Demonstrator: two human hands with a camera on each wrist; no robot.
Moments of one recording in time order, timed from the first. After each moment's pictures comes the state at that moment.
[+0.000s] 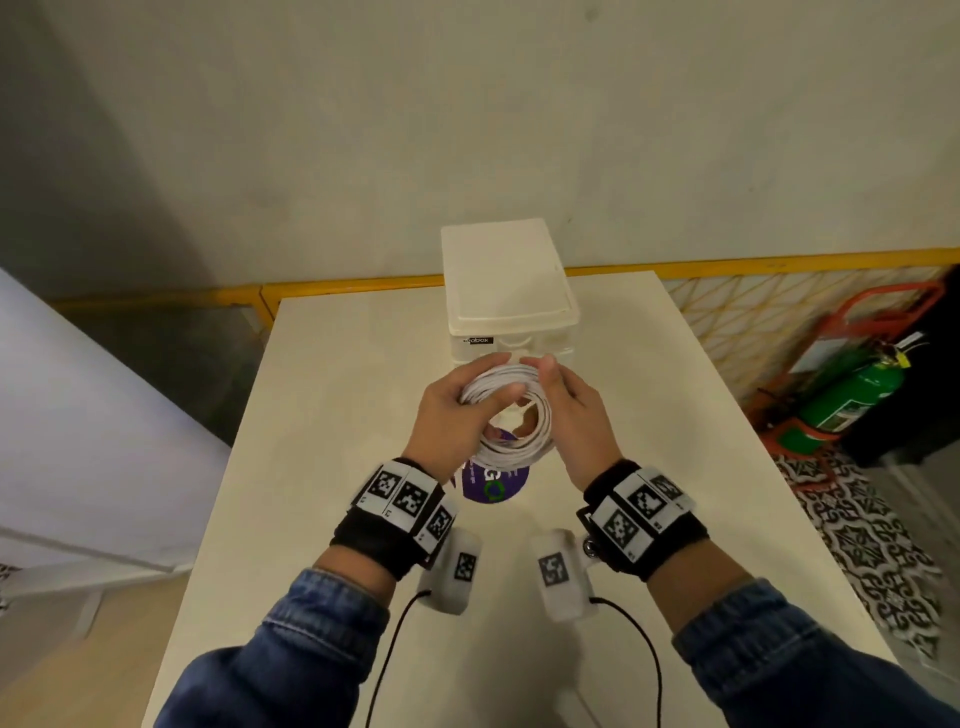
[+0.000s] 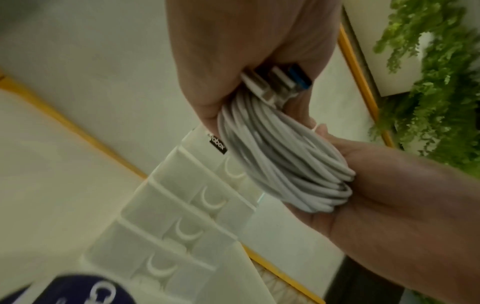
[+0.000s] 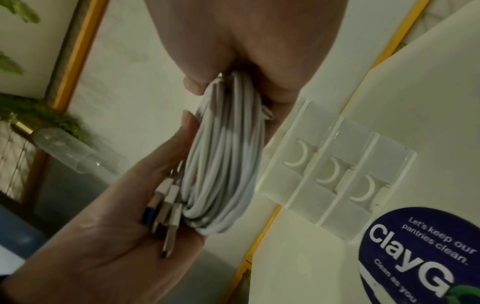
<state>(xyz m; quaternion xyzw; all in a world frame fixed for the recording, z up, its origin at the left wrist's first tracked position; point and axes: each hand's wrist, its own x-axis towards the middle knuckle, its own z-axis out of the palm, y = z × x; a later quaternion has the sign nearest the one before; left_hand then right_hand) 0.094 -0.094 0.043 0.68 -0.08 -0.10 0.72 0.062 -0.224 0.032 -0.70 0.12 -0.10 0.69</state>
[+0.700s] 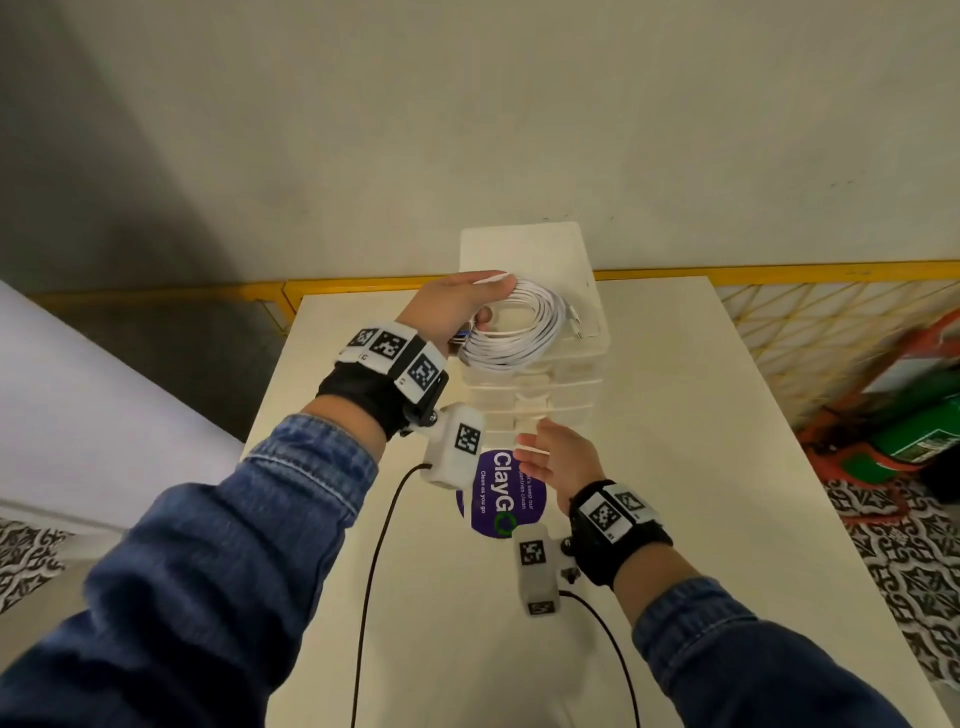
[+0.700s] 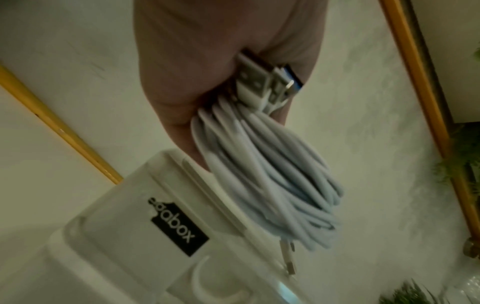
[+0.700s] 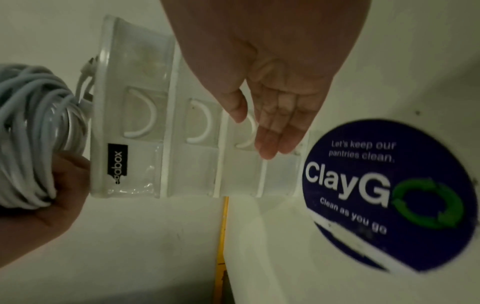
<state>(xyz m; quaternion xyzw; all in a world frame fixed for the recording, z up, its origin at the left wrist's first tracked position) 0.237 -0.111 0.083 0.69 0.01 -0.20 0.69 0.131 -0.237 -0.042 -0.52 0.32 0.10 0.78</state>
